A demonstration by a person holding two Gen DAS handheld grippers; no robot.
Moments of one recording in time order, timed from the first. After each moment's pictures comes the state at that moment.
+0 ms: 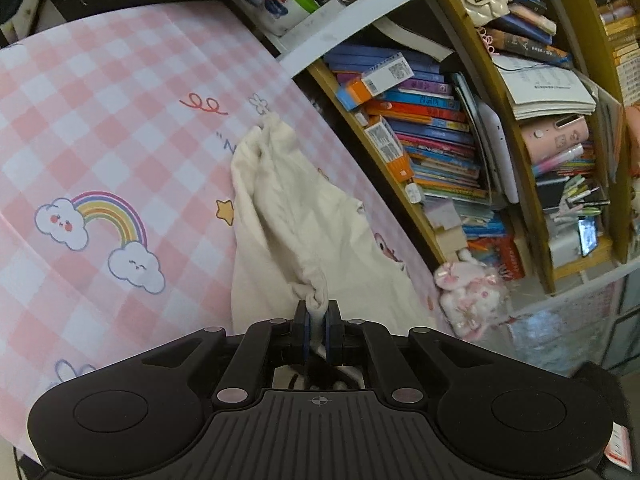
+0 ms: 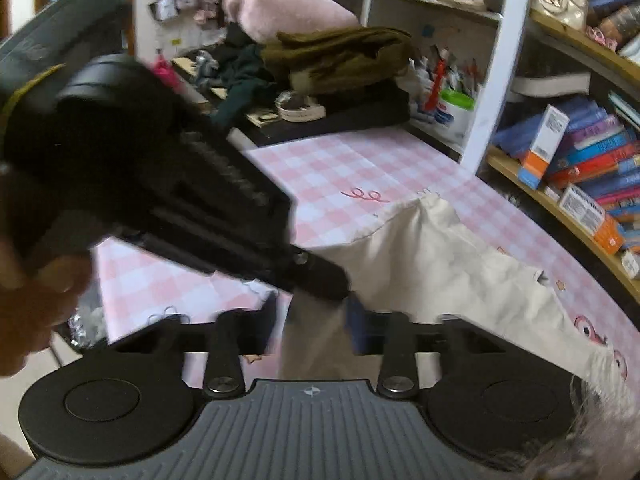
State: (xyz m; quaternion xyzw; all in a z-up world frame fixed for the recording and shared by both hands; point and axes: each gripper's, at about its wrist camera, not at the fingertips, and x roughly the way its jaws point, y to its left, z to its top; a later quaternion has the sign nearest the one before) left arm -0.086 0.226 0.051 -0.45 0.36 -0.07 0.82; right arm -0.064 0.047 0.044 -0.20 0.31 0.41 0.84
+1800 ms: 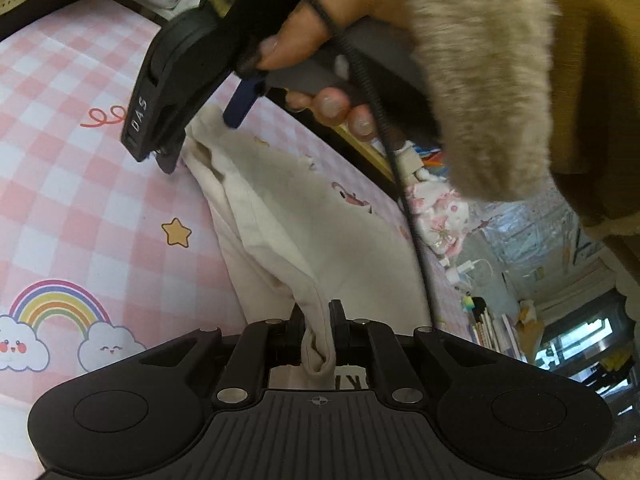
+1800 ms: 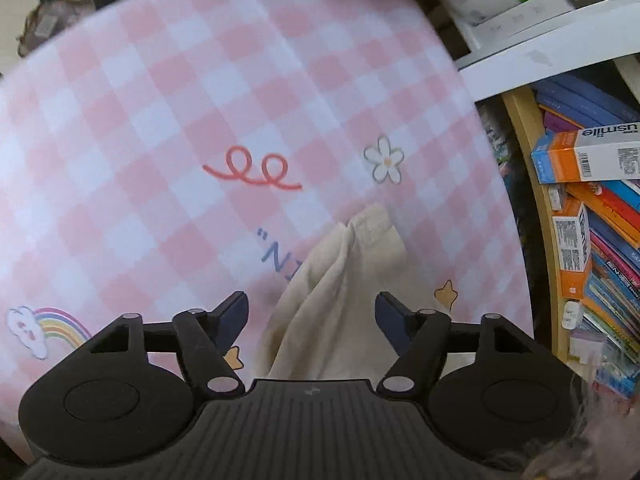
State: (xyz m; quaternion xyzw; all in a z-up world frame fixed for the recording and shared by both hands) left arm -0.035 0.226 0.038 -0.32 0.38 -0.24 0.83; right arm 0.147 0.227 -0.011 -0.44 0.56 0.19 0.67
